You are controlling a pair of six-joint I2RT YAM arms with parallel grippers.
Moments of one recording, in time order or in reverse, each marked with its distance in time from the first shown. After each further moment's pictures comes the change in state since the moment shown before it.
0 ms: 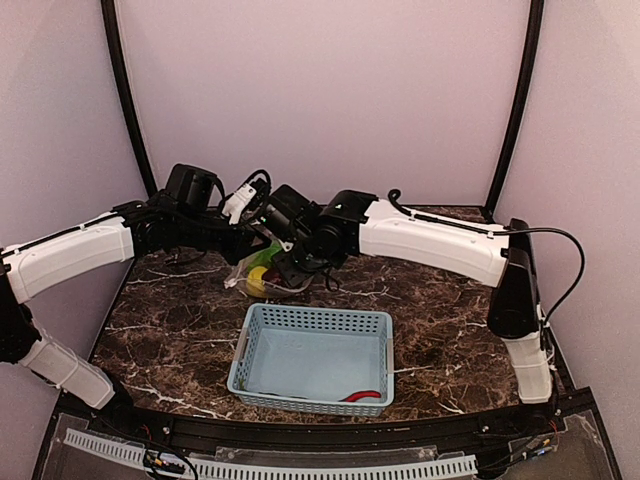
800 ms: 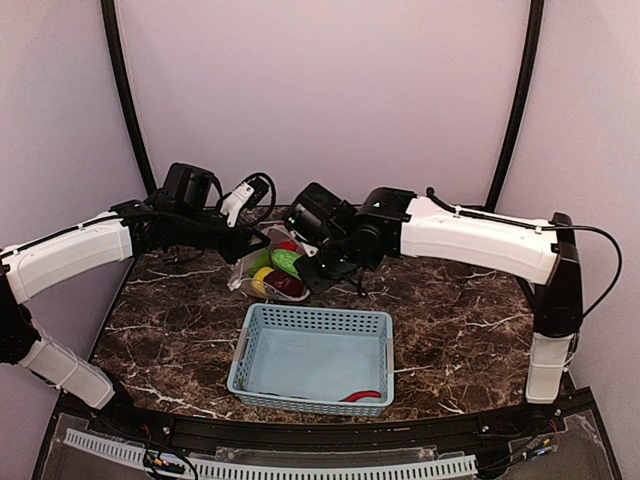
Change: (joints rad) left arm 0.018 -0.006 0.000 0.000 0.024 0.005; right arm 0.018 -0.237 -0.270 0.018 -0.092 0.063
